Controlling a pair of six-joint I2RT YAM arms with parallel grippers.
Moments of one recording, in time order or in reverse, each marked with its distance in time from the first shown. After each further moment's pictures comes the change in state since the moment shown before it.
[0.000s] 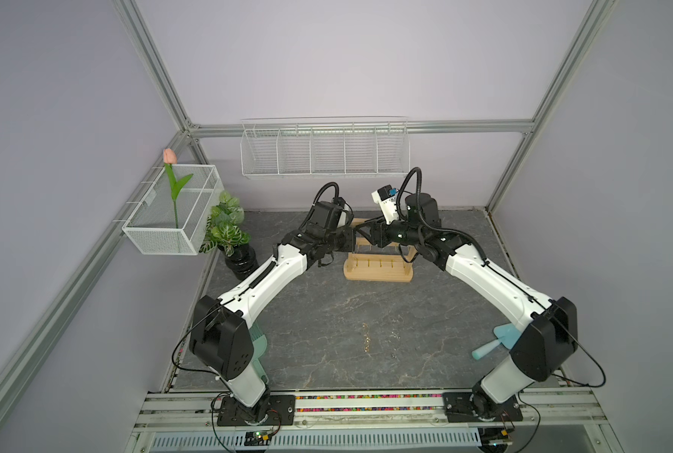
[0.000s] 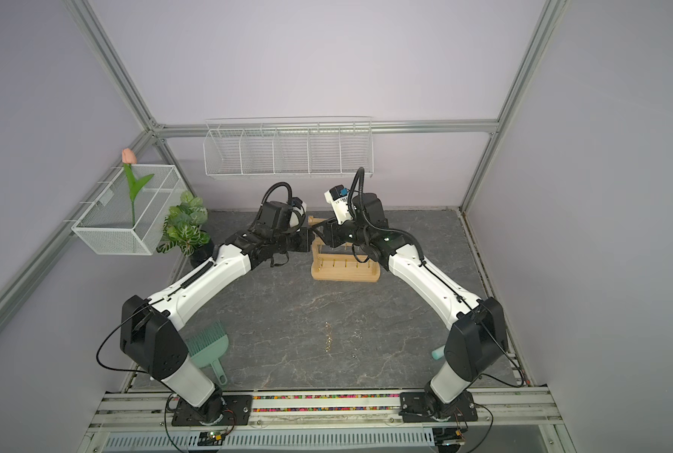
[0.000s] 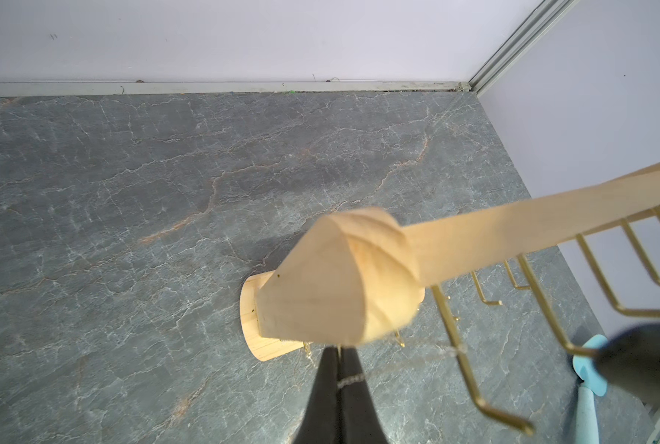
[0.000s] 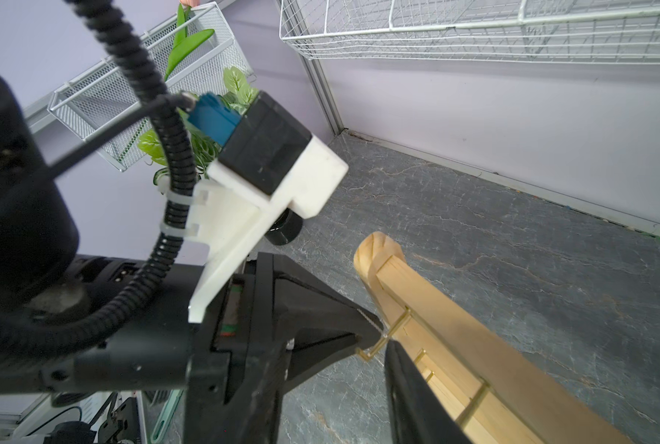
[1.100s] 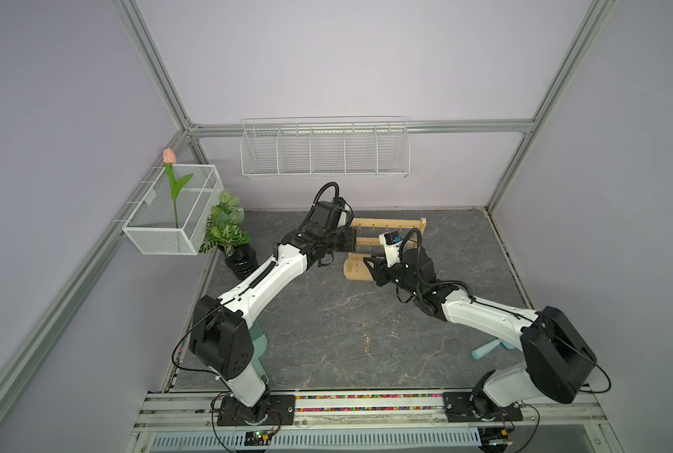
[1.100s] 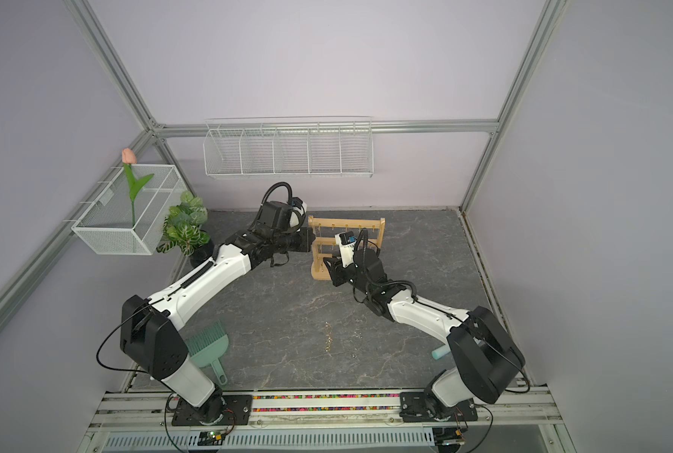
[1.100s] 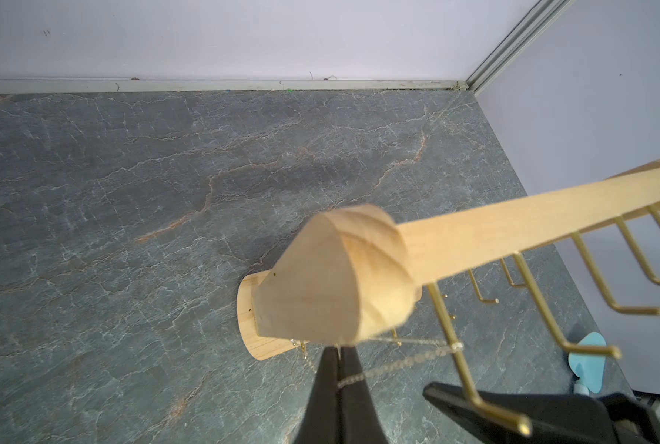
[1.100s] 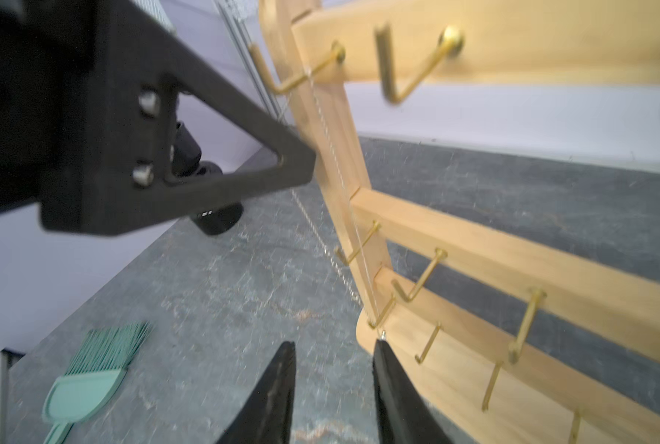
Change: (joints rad) left arm 0.000 0.000 0.000 0.000 0.008 -0.003; right arm 0.118 -0.116 -0.652 0.705 0.375 0.062
